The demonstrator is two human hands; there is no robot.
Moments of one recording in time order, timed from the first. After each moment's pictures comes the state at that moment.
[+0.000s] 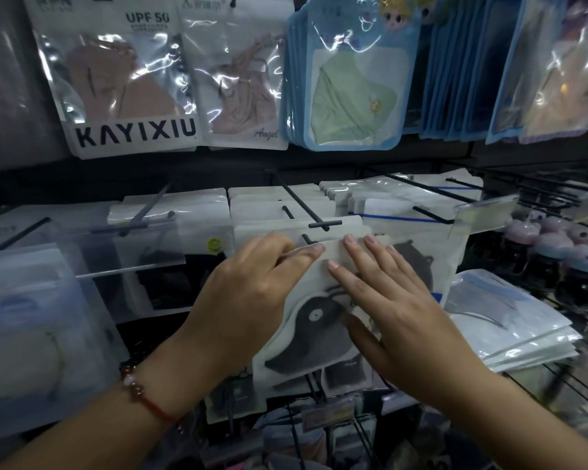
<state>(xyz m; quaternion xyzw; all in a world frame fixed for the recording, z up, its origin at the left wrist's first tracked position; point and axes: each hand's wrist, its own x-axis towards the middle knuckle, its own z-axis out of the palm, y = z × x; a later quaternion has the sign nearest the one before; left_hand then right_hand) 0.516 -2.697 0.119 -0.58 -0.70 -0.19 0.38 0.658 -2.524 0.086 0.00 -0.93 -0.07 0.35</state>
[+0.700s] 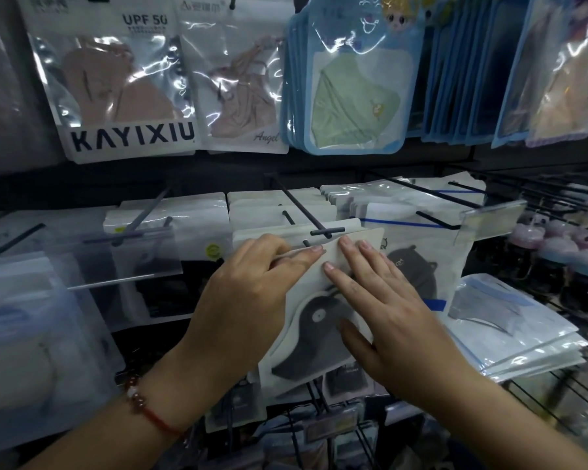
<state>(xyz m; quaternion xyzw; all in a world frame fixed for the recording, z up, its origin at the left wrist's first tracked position) 0.514 -2.691 0.117 -0.55 -0.69 -0.26 0.38 0.643 -2.522 0.079 -0.01 -0.94 -0.04 0.35</state>
